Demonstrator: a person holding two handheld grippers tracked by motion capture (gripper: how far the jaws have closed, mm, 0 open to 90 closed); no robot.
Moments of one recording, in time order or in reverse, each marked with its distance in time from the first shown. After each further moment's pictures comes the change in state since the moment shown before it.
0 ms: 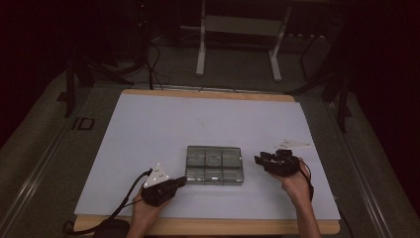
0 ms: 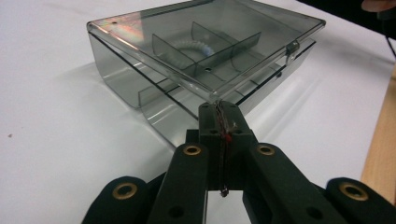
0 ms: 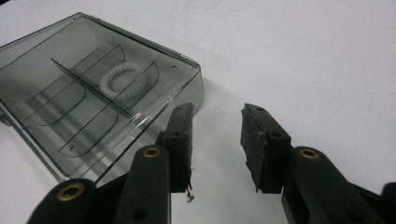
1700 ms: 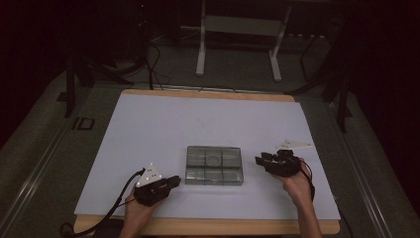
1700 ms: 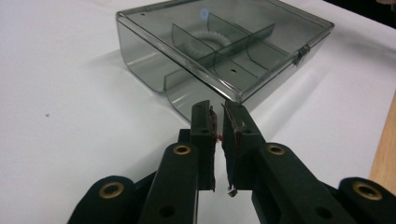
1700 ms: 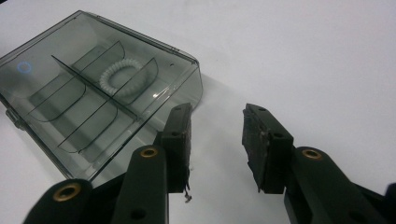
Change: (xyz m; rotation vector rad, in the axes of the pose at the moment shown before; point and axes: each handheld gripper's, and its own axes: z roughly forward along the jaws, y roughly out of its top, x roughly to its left) left arm 0.013 -0.006 -0.013 0.011 0.017 -0.011; right arm -0.003 -0.001 -0.001 0.009 0.009 0.003
